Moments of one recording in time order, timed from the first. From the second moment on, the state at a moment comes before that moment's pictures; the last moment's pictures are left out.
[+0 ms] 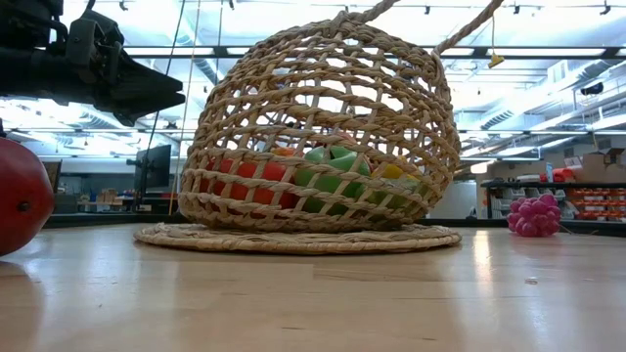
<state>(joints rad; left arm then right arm) -0.12 0.42 0.01 0.44 -0.44 -0.09 0.94 1.88 1.28 -1.00 -0.40 1.30</state>
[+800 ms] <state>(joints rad) -0.12 0.42 0.01 0.44 -0.44 -0.09 0.87 1.88 1.67 -1.40 0.17 1.12</state>
